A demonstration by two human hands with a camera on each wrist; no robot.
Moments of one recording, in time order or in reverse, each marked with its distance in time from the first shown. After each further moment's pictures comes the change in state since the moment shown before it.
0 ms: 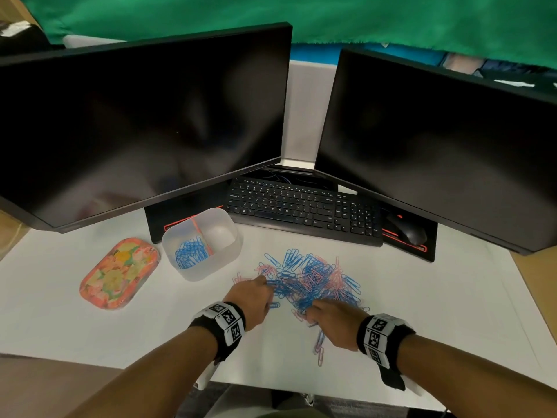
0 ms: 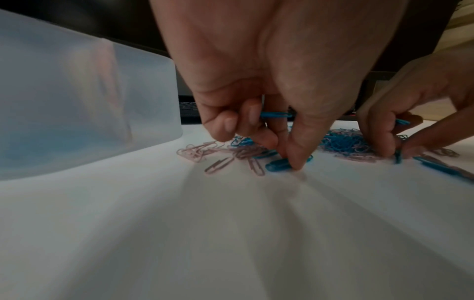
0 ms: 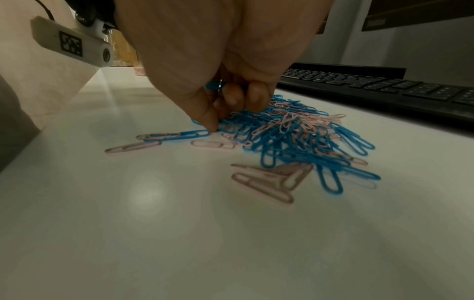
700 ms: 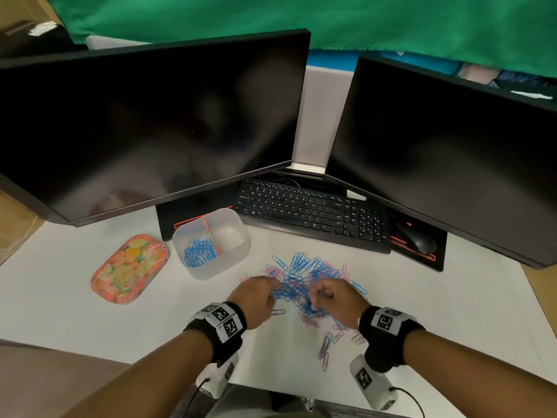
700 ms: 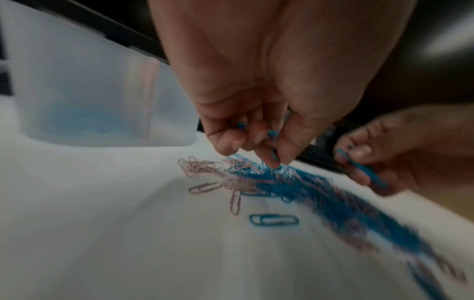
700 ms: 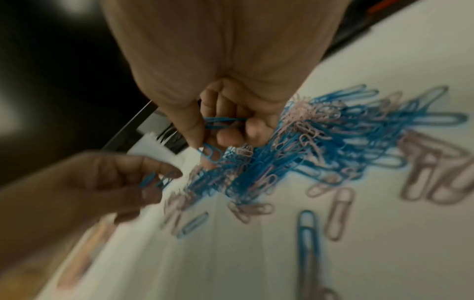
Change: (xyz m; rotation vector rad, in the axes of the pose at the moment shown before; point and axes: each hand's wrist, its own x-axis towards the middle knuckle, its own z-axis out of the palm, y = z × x) left_hand -0.012 -0.004 -0.009 -0.420 0.145 -0.075; right_hand 0.018 -0.011 -0.038 0.858 0.233 0.376
